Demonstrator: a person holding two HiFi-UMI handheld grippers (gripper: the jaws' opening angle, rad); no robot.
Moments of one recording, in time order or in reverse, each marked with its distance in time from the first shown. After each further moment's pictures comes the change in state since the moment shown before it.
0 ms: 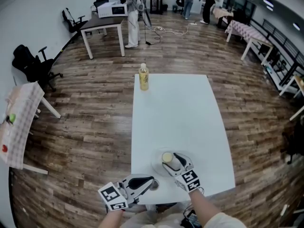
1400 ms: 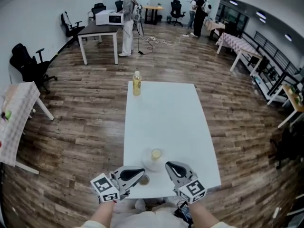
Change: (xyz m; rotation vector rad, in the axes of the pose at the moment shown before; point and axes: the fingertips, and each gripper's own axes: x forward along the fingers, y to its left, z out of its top) left arm -0.002 -0.022 0.034 0.098 -0.024 -0.031; right arm -0.116 0.044 0.100 -0.048 -0.251 -0.010
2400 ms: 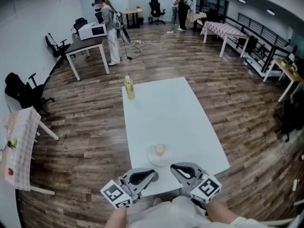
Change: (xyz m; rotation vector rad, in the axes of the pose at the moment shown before) left arm -0.001 -0.044 0.028 0.115 0.034 -0.062; right arm -0.039 0.055 0.050 -0.012 -0.070 0.042
